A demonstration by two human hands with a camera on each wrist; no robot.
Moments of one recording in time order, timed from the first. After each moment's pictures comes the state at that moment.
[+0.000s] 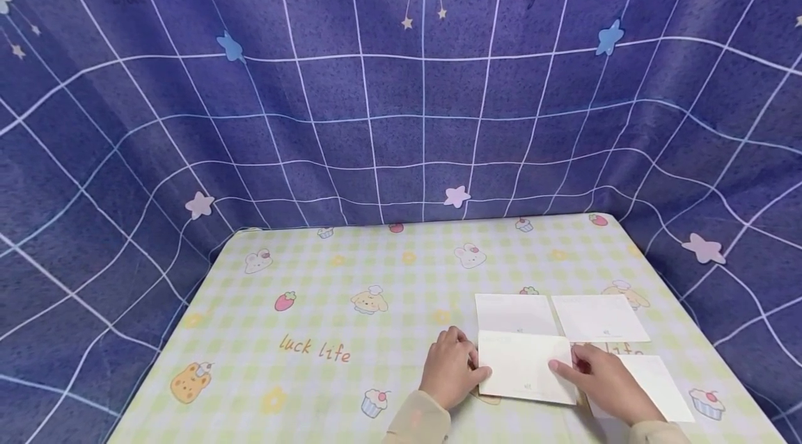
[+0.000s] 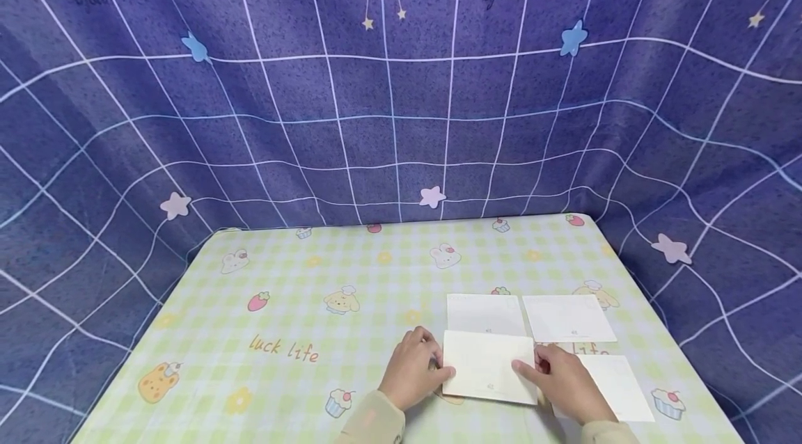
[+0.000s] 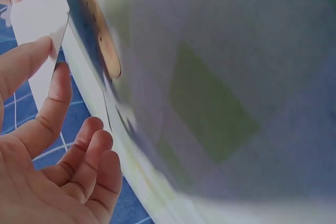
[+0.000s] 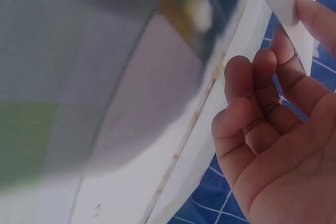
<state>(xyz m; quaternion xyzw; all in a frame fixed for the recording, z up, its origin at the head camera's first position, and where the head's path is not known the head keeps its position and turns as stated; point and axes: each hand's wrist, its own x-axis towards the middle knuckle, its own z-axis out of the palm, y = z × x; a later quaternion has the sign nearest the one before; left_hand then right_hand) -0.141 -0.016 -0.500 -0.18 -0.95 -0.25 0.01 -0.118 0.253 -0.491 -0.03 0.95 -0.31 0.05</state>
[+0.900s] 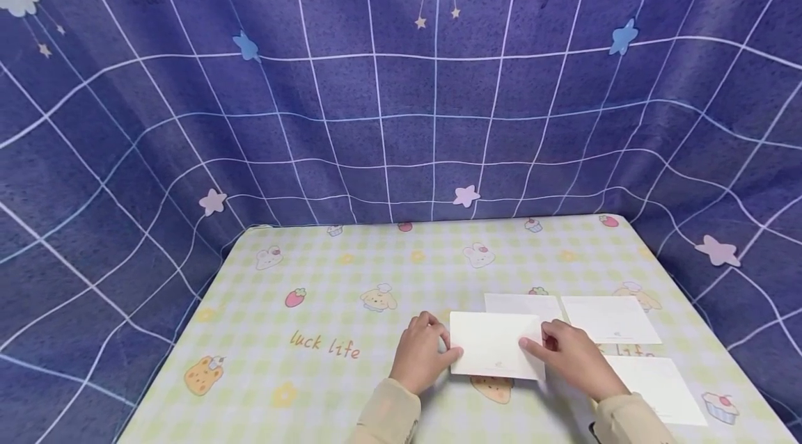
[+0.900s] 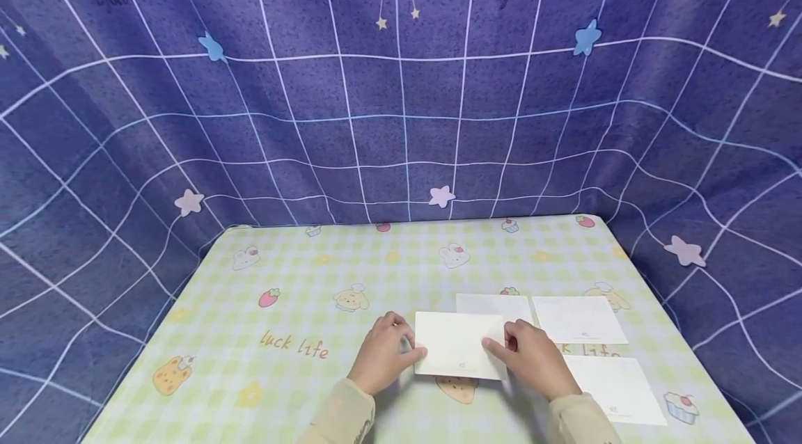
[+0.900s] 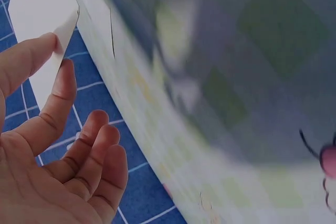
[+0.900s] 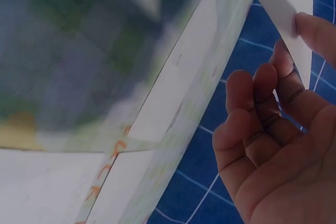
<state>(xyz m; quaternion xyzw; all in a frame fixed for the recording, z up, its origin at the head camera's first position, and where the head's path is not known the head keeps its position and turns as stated) -0.148 -0.069 -0.471 -0.14 -0.95 -0.28 0.01 -0.139 0.199 -0.464 -0.10 0.94 -0.32 0.01</state>
